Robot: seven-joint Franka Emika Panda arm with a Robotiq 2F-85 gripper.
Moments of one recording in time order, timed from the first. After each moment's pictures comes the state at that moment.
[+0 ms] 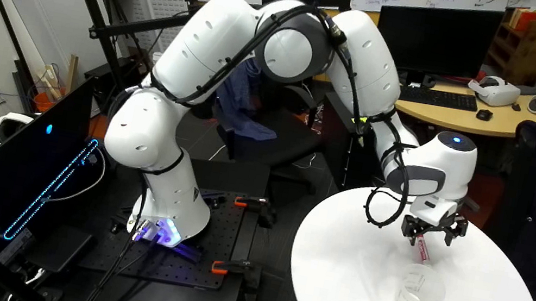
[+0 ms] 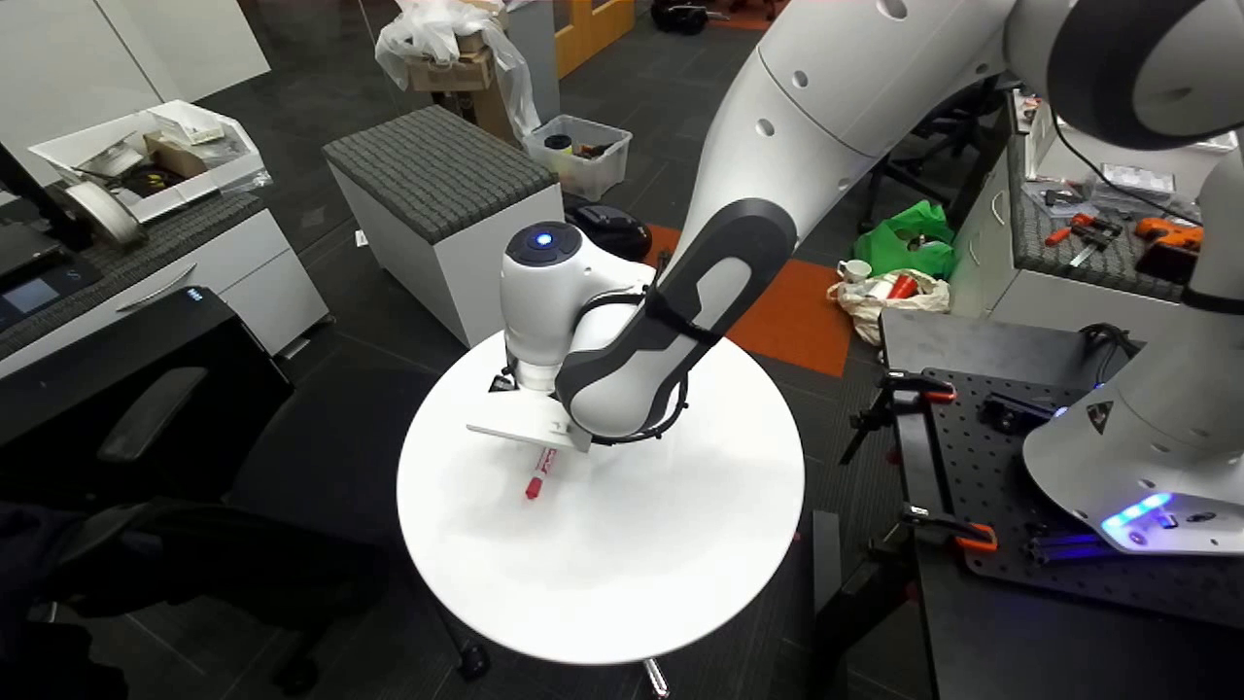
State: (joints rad) arm 0.16 0.81 -0.09 -1.80 0.07 2.76 1.55
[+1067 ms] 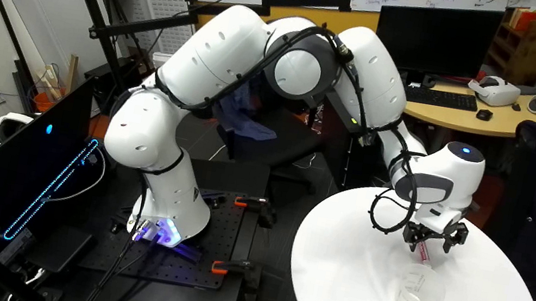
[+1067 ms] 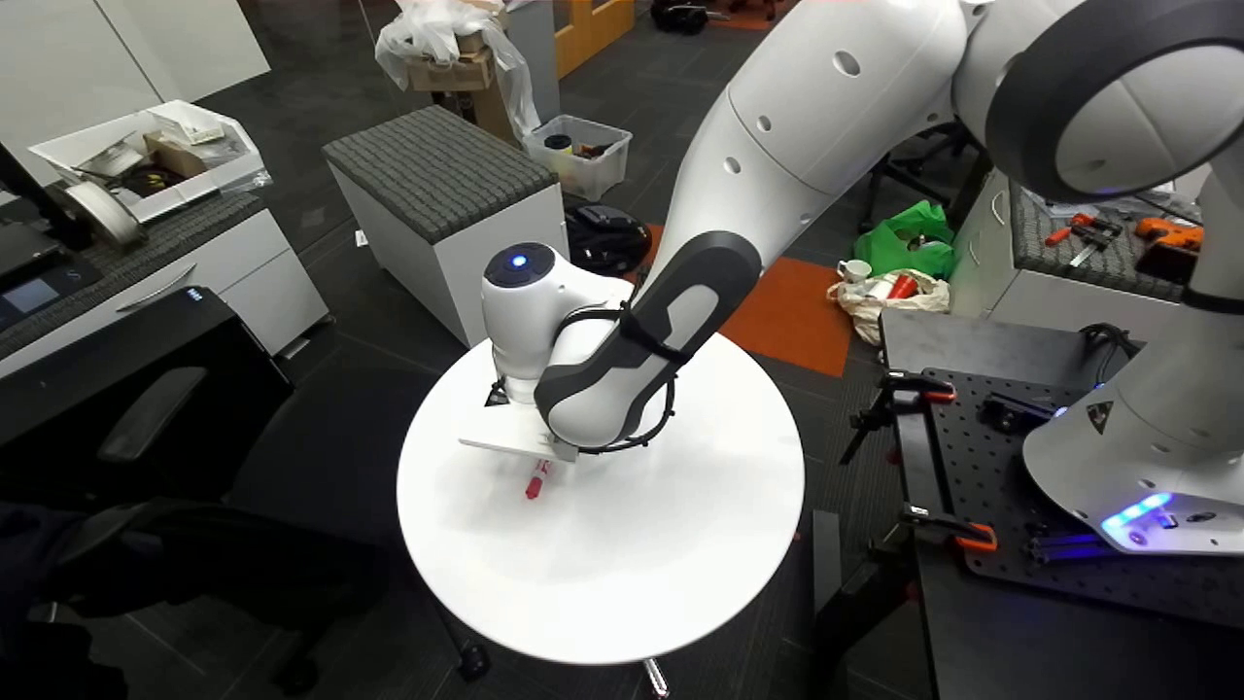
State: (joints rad) arm 0.15 0.91 -0.09 -1.67 0.07 2.67 1.55
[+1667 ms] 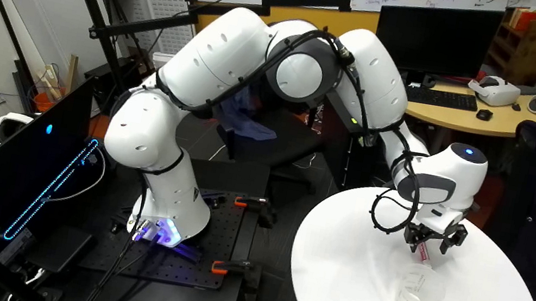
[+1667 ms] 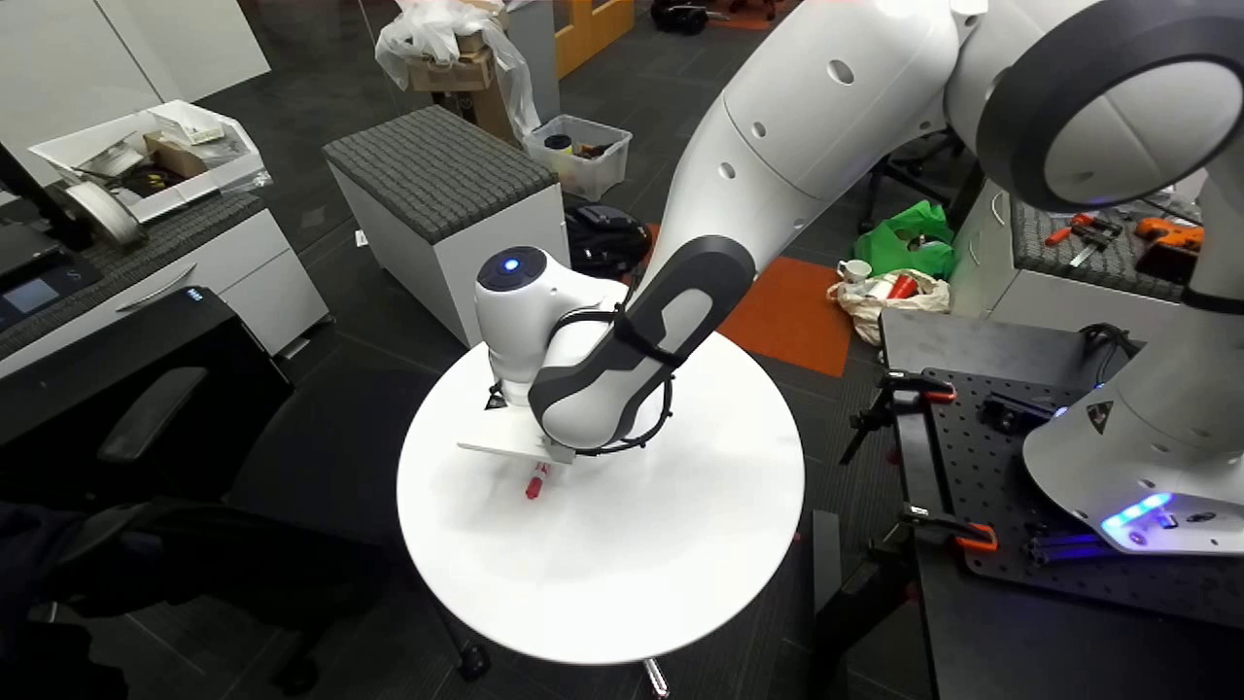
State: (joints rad) arm 0.15 0.93 -0.09 -1.64 0.07 2.63 1.55
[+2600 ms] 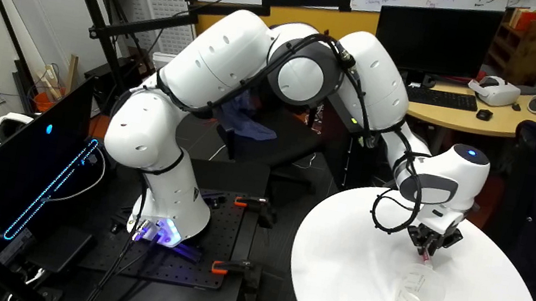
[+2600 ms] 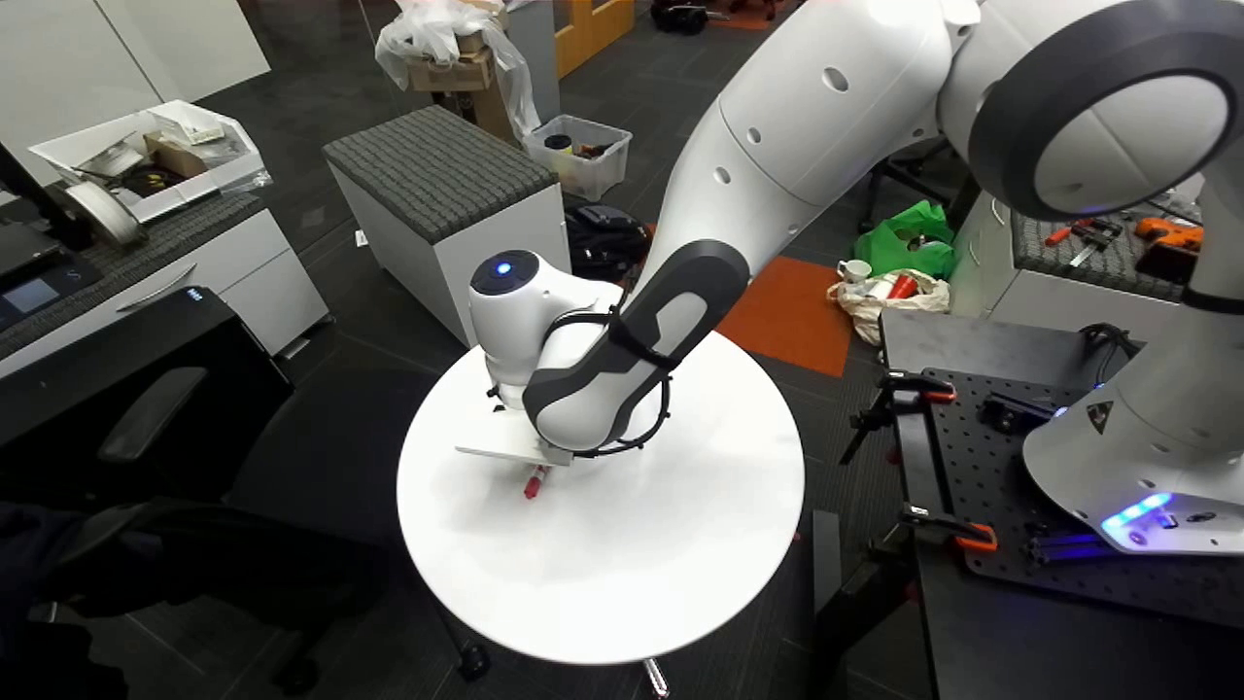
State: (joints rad) arm 0.15 0.95 -0.09 -1.61 0.07 2.59 1.55
